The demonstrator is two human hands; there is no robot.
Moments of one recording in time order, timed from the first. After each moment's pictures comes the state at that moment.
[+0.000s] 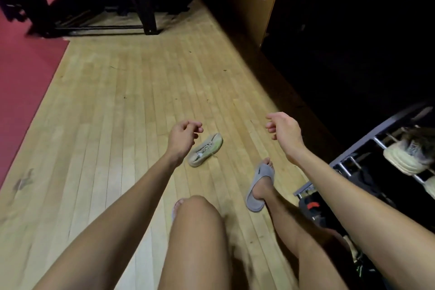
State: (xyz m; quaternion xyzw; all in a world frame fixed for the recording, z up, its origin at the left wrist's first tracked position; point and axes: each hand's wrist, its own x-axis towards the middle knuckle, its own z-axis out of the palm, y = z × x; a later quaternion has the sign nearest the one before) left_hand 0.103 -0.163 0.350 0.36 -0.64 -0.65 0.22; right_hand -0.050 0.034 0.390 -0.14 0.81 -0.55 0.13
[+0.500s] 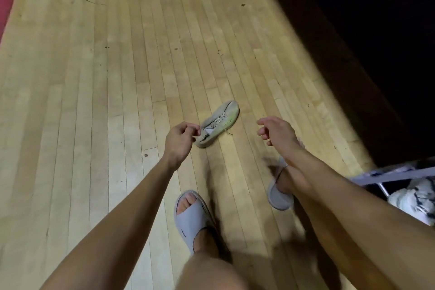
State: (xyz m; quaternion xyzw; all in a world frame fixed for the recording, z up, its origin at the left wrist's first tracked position) left_hand 0.032 -0.251 0.143 0.45 -0.63 -0.62 0.12; right_hand -0.131 -0.074 0.177 -0.08 0.83 -0.46 0.31
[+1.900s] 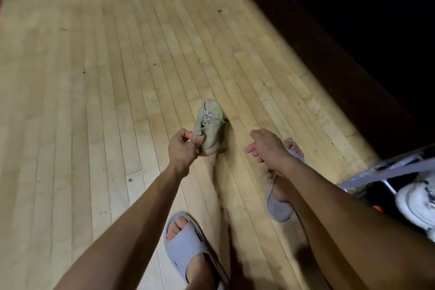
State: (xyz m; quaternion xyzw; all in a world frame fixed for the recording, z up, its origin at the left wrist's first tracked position) left_hand -0.043 -0.226 0.099 0.46 -0.59 -0.65 0.14; right_hand -0.156 -0.058 0.145 -0.06 0.84 -0.40 0.37
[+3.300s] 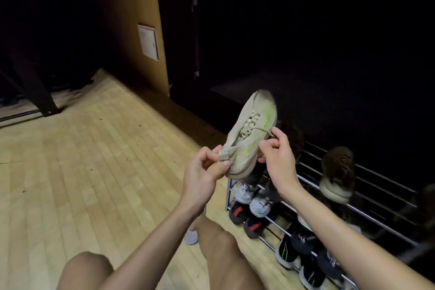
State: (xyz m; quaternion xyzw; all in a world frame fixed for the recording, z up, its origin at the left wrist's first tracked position) left_hand 0.078 0.159 0.483 0.02 -0.65 -0.74 0.17; right_hand 0.011 0.322 0.501 -0.04 0.75 -0.65 -0.09
